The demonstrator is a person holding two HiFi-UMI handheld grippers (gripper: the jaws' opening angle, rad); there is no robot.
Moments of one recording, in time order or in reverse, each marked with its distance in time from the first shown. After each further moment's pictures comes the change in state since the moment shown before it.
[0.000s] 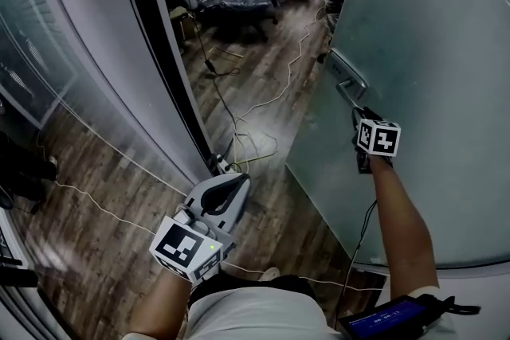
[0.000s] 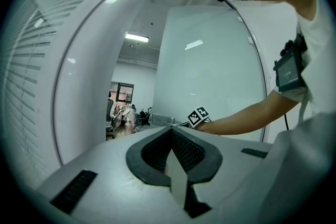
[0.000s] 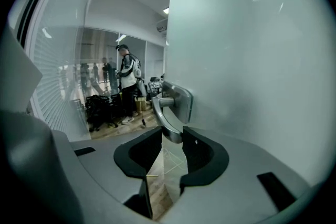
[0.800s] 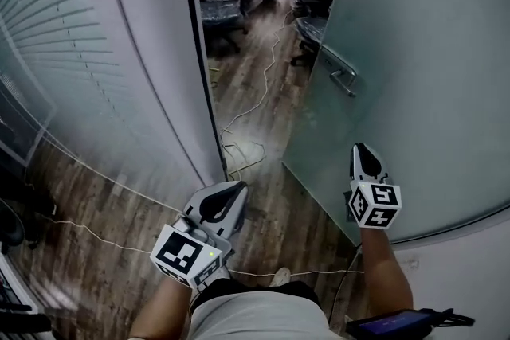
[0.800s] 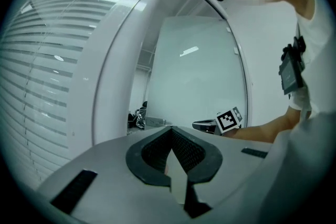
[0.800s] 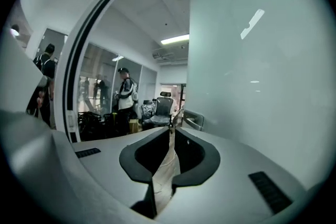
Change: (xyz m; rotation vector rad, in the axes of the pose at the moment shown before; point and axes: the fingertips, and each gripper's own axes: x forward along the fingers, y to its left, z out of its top) left arm -0.061 0.034 0.027 0.000 -0.032 -0.162; right arm -0.202 0.122 0.021 -0.022 -0.291 -0.157
